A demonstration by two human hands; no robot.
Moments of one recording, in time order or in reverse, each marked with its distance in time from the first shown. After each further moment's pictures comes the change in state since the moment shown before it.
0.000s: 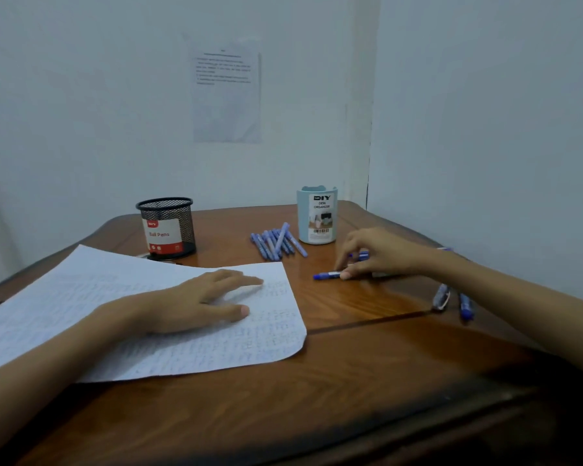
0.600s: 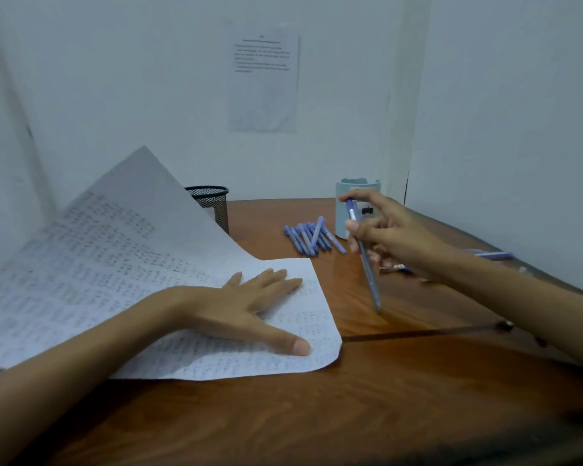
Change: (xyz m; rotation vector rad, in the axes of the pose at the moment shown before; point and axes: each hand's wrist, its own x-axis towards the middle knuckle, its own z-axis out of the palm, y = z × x) left_hand -0.003 0.018 0.001 0.072 -0.212 -0.103; right_hand 0.017 -0.059 0.007 0.934 0.309 -0.011
